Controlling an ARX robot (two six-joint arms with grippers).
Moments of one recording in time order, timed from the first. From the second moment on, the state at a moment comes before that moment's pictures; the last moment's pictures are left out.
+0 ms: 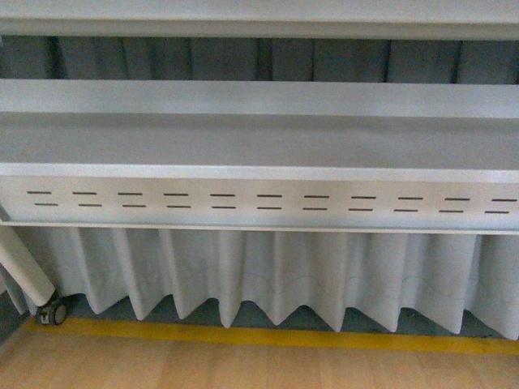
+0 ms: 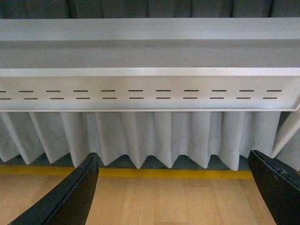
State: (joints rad) left arm 0.00 0.01 0.01 0.00 0.00 0.00; right arm 0.00 0.00 0.01 0.00 0.00 -0.01
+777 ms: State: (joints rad) left arm 0.00 0.01 0.01 -0.01 0.00 0.00; right arm 0.00 0.00 0.01 -0.01 0.00 -0.01
